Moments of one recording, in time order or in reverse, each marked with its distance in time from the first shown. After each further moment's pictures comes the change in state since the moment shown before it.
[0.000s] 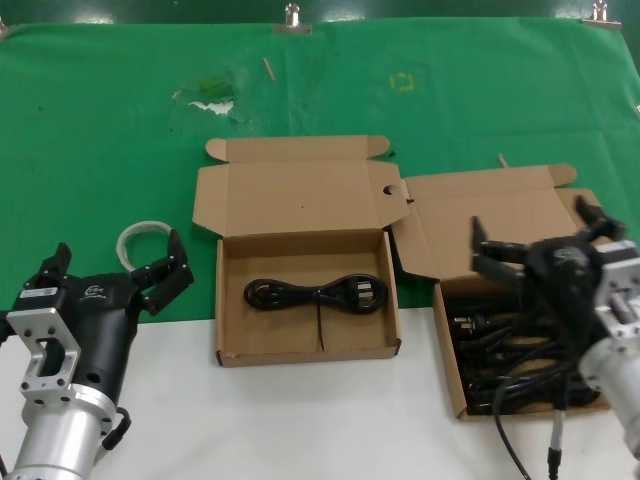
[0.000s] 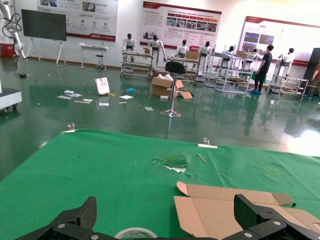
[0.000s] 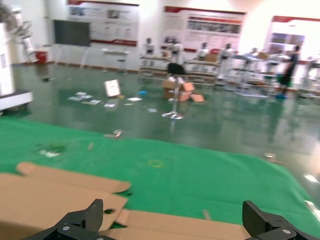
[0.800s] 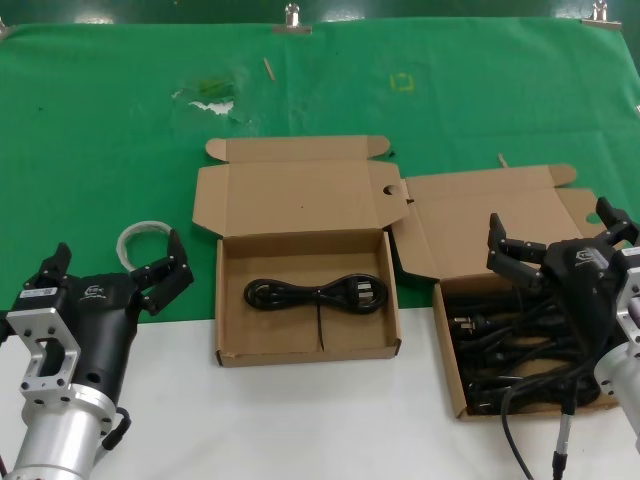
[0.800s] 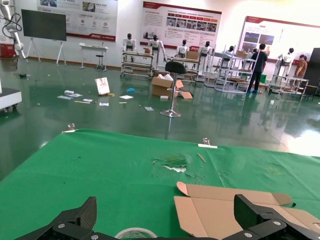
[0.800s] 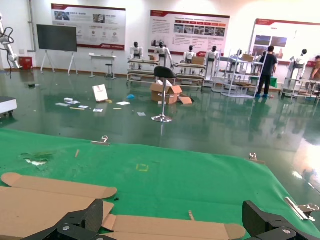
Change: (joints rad) left arm 0.000 0.000 0.000 0.000 0.000 0.000 0.000; right arm -0.059 0.014 0.027 0.072 0.021 0.045 0.026
